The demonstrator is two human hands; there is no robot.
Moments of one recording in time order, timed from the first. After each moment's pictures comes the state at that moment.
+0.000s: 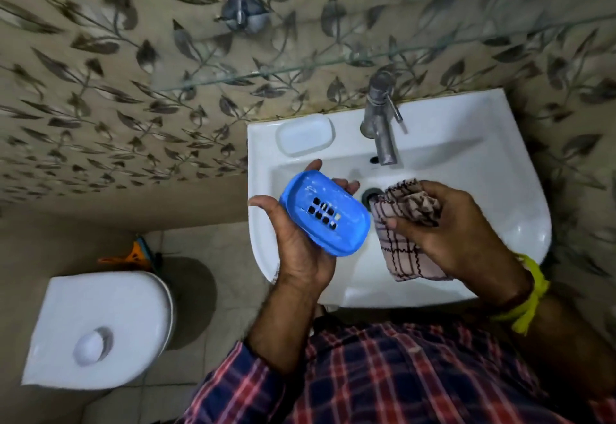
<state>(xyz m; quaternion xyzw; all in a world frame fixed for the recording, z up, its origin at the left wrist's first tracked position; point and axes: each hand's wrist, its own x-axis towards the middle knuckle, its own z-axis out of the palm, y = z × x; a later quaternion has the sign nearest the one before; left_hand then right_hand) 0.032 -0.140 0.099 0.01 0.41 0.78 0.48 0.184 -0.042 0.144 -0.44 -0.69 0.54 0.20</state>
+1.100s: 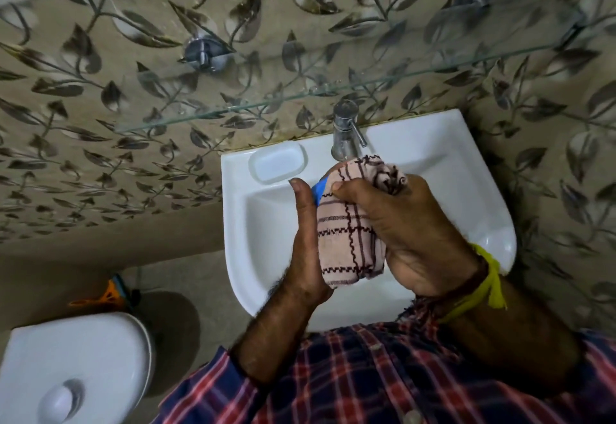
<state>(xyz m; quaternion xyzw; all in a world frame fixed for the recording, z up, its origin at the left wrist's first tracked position) 0.054 -0.105 0.141 0.14 0.48 0.65 0.58 0.139 -0.051 0.211 -0.45 -0.42 0.74 0.29</state>
